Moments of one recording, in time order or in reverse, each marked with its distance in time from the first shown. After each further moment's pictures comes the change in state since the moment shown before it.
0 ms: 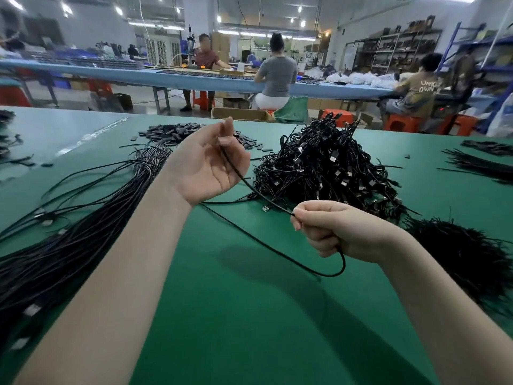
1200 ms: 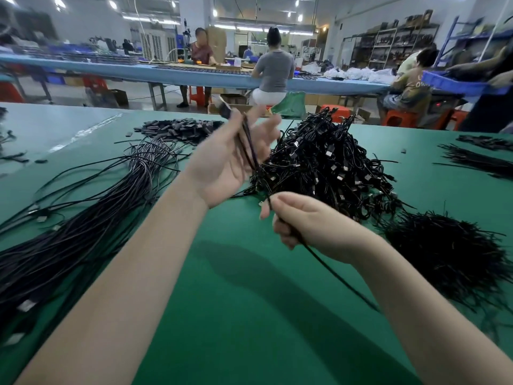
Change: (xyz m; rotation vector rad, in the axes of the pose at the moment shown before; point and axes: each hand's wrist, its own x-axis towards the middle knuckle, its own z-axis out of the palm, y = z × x) left_hand 0.009 -0.029 0.018 0.323 -0.117 0.158; right_hand 0.018 0.002 0.036 -0.097 0.121 -0.143
